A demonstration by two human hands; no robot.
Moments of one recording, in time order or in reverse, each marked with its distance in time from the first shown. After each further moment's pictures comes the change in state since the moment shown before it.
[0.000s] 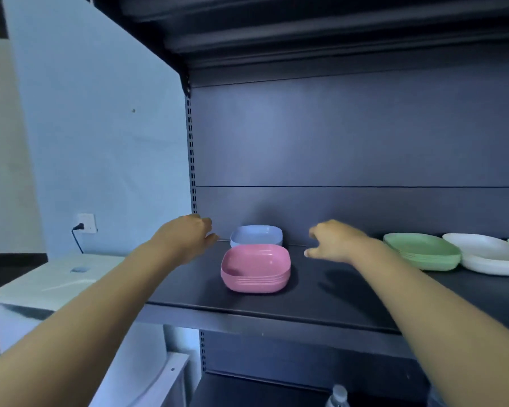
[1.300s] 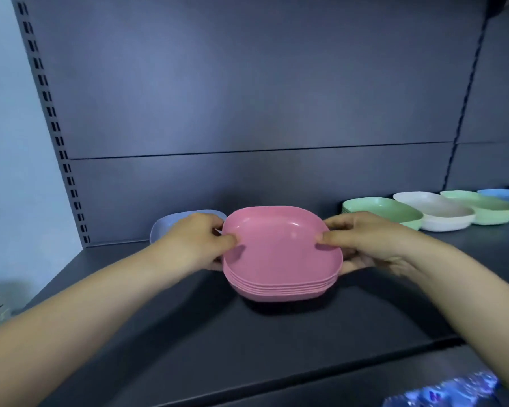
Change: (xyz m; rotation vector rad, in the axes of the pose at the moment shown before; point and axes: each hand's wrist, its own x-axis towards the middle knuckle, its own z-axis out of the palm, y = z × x) left_hand 0.105 0.068 0.075 -1.089 -0.364 0.116; right_hand 0.019 0.042 0.040 1.234 -0.025 0.443
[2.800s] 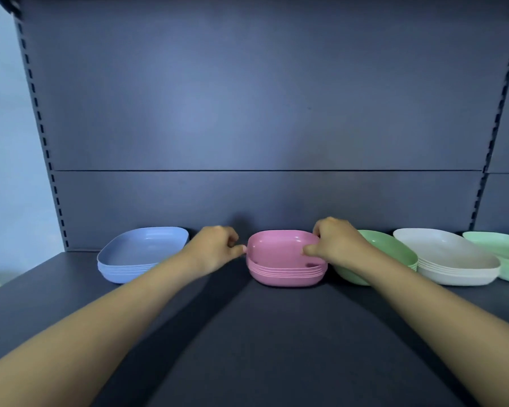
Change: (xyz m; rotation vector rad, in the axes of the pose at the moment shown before) left_hand 0.118 0.024 0.103 0.617 0.202 0.093; right_hand 0.112 0.024 -0.105 -1.033 0.229 -0.261
